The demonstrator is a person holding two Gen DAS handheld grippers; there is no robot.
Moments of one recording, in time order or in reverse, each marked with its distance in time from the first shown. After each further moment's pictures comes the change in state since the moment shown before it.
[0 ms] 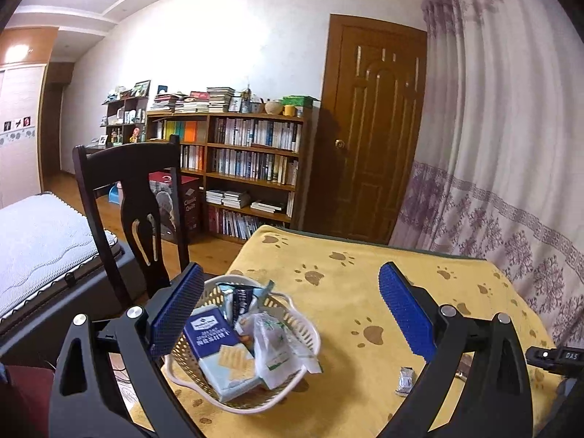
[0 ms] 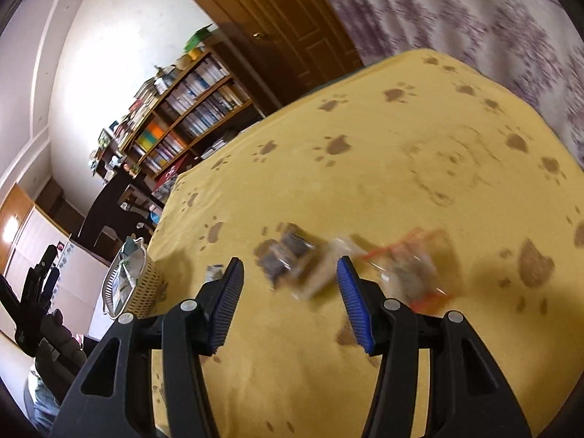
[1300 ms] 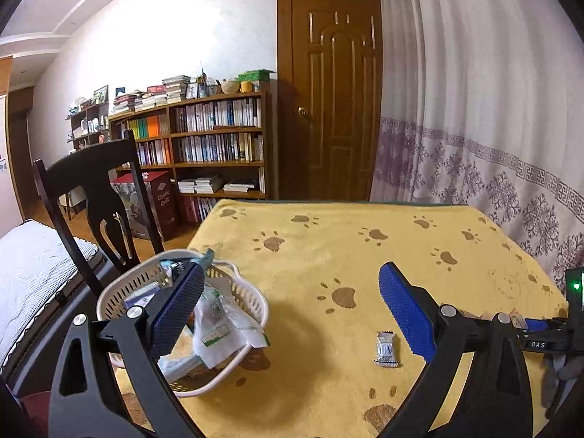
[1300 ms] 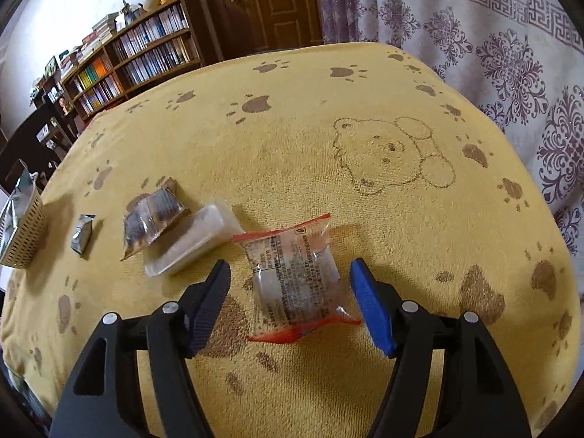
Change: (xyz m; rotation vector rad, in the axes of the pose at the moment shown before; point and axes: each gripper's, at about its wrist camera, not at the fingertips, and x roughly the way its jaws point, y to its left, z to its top) left arm 0.029 -0.057 -0.031 0.156 0.117 -0.087; right arm 0.057 -0.038 -0.007 -0.235 0.071 -0.361
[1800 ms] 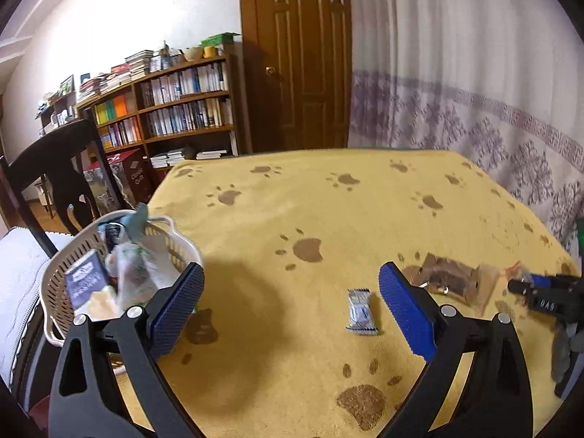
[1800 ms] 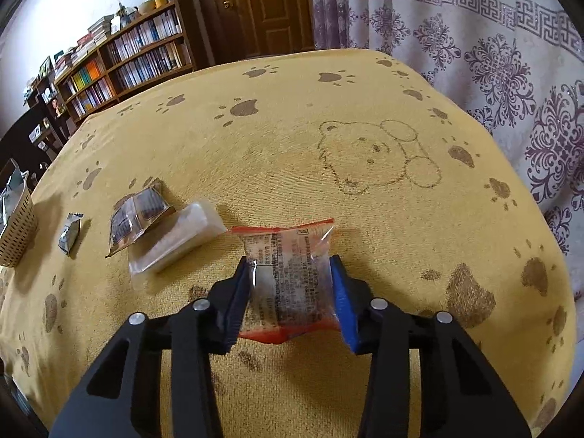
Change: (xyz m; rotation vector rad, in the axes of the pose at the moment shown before) left arm 0.047 -0.048 -0.039 0.102 0.153 -0.077; right arm -0.003 -0.007 -0.007 0.004 -0.040 -0.037
